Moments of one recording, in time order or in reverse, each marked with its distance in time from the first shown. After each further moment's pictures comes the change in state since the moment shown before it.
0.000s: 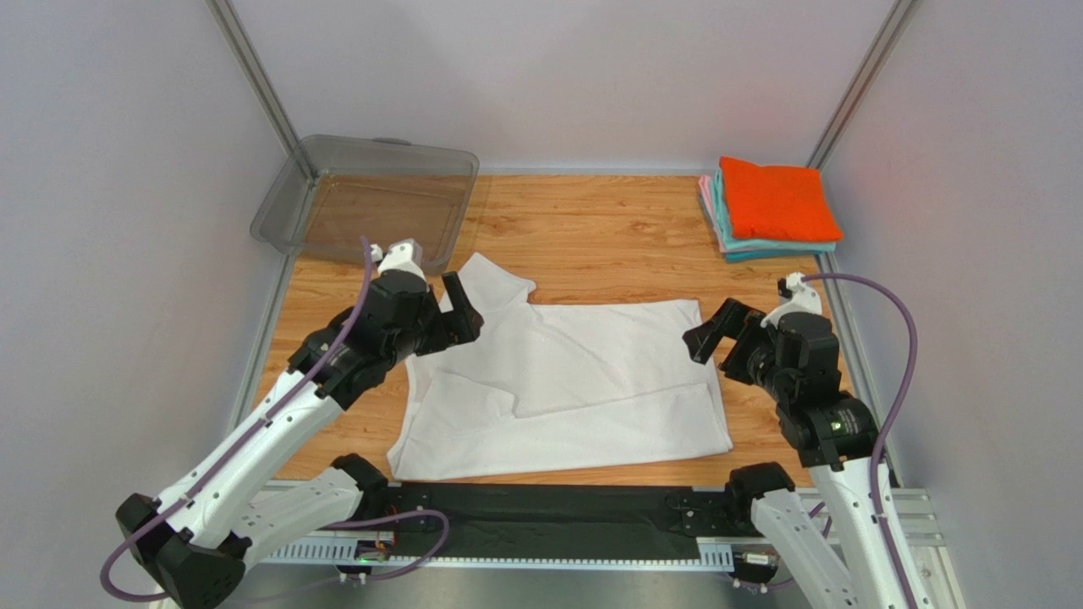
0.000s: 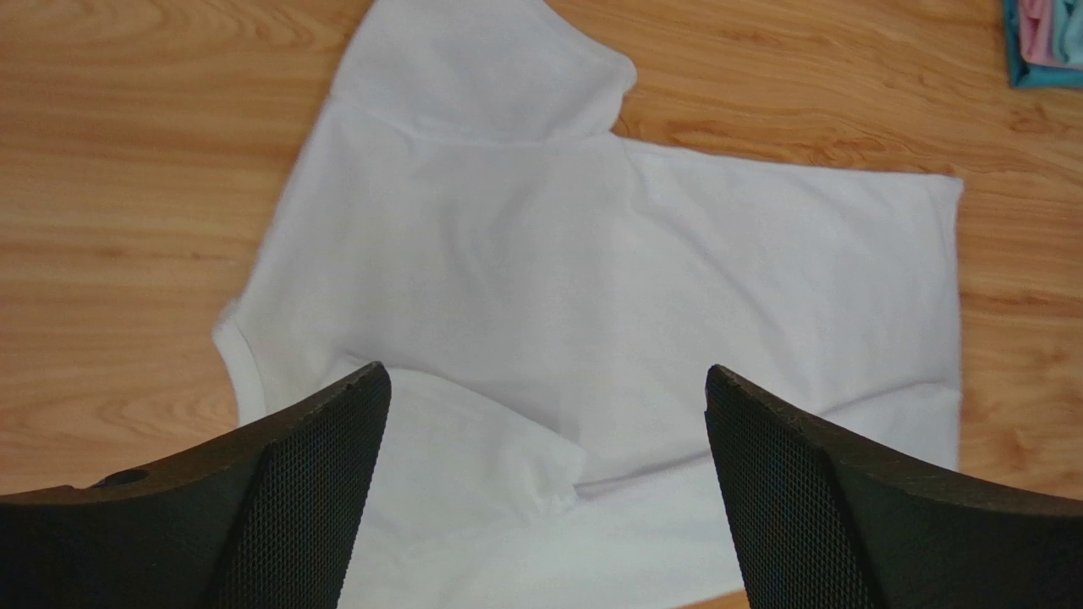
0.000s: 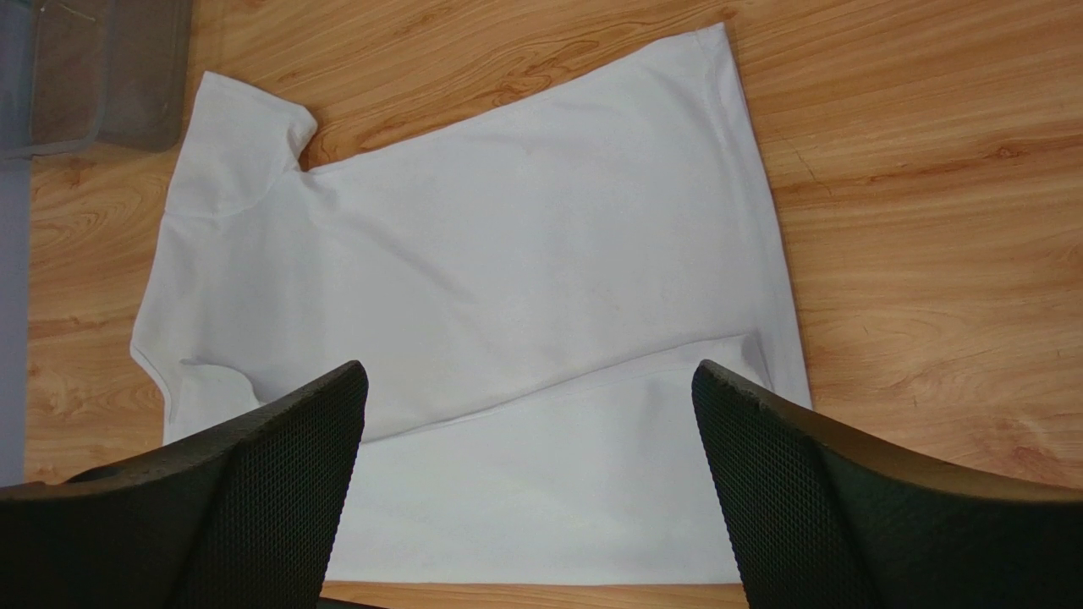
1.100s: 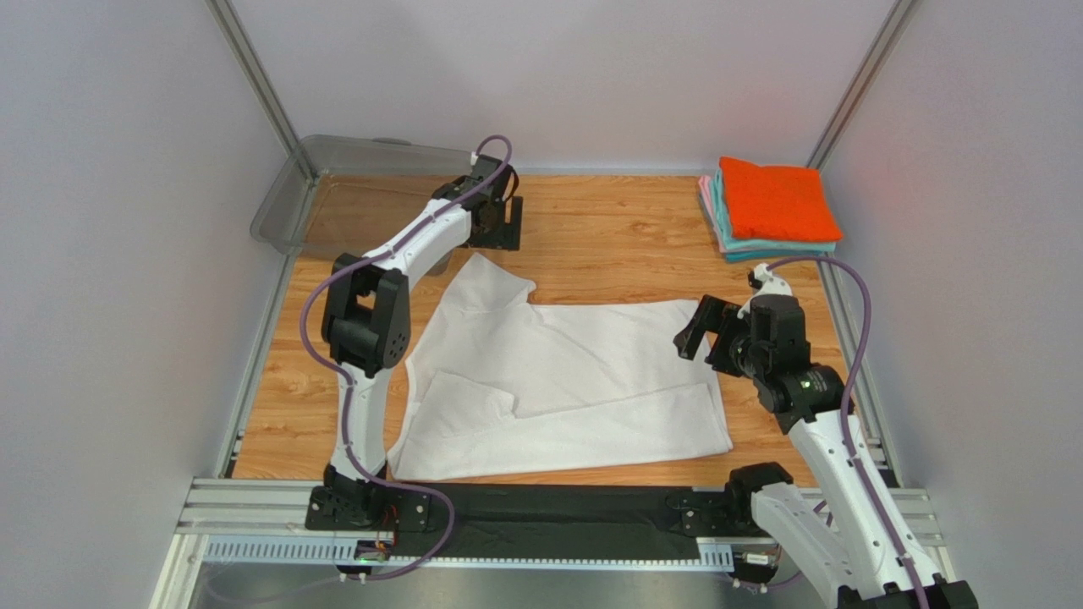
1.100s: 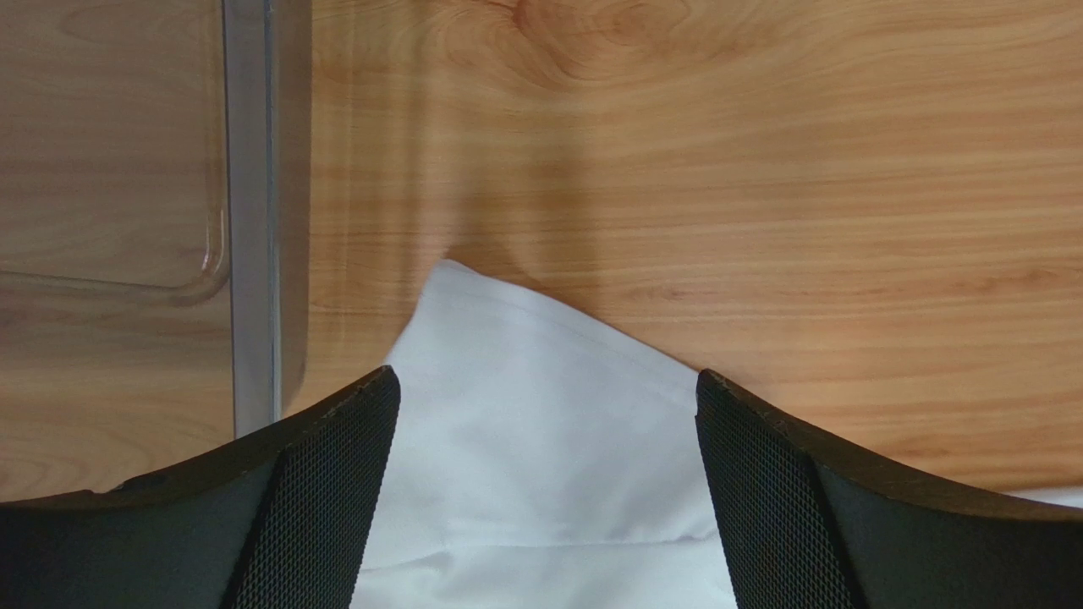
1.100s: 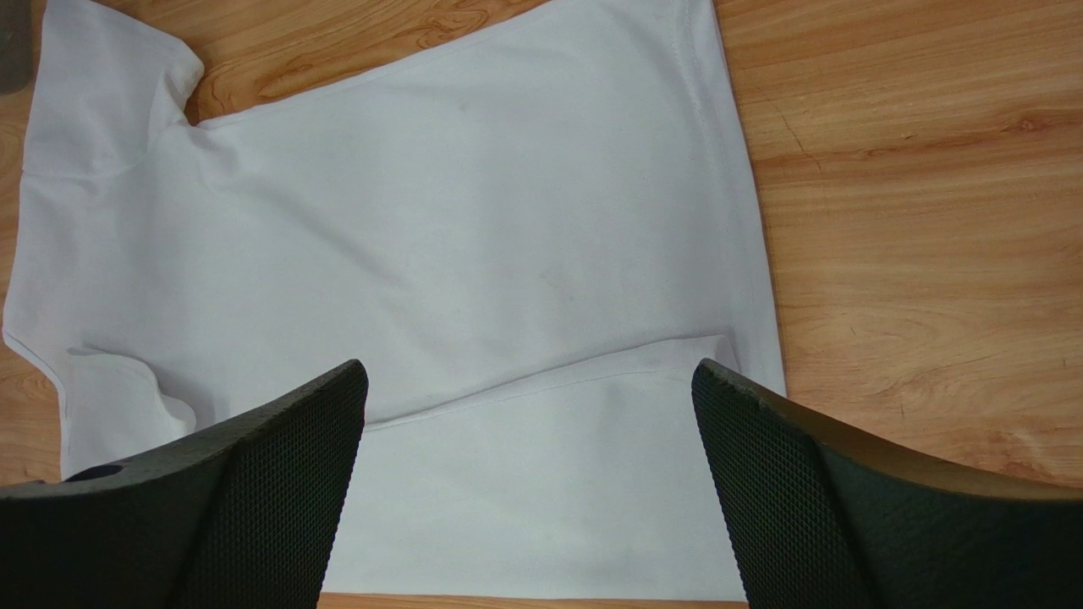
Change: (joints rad) left arm 0.203 1.167 0.850 0.017 0.052 0.397; right arm 0.001 0.171 -0.062 0.091 0.006 -0.061
